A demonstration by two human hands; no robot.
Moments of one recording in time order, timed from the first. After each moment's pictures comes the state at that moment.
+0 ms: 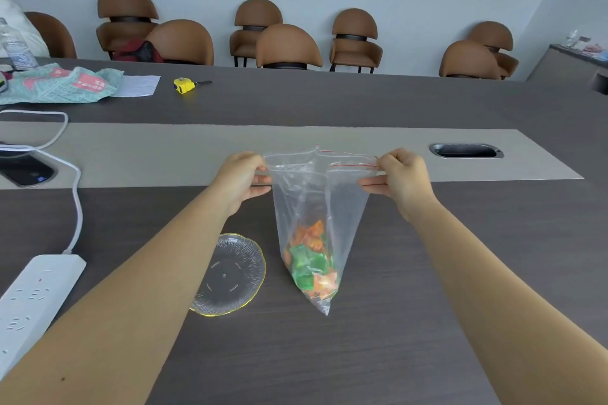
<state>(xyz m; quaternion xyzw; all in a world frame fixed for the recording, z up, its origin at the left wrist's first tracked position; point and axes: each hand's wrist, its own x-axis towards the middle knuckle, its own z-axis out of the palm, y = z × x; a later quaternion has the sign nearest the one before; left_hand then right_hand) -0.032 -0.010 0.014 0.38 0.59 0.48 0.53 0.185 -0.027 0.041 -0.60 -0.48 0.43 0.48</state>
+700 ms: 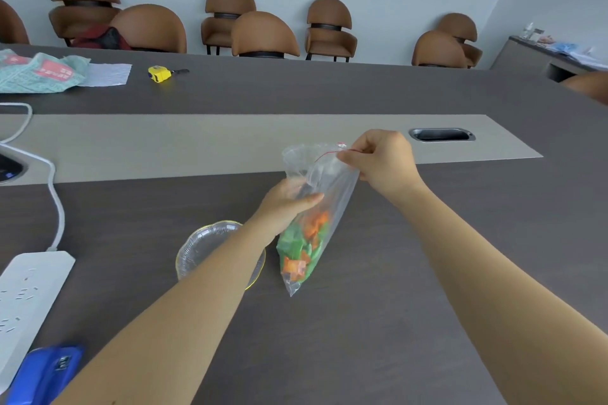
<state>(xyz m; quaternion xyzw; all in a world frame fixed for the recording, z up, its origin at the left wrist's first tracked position) 0.003 -0.058 -0.031 0.55 0.52 0.38 0.54 0.149 -0.064 0.053 -0.62 -0.63 0.23 0.40</state>
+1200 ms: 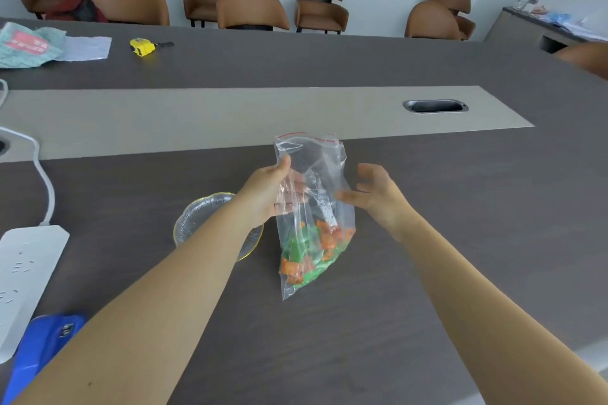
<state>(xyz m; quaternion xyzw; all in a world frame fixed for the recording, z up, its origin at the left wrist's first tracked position) -0.007 -0.074 -0.039 0.42 0.52 0.35 0.66 0.165 -0.114 -0.022 -0.65 -0.52 0.43 0.35</state>
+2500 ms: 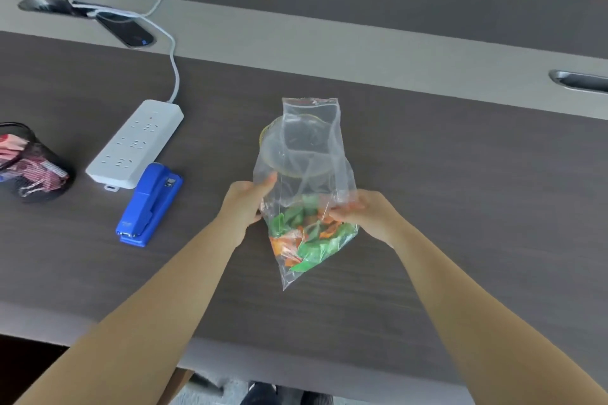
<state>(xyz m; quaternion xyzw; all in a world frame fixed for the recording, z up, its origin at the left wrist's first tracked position) -0.096 -0.206 -0.135 0.21 0.72 0.40 0.53 0.096 -0.162 -0.120 -0.55 -0.64 0.52 0.10</state>
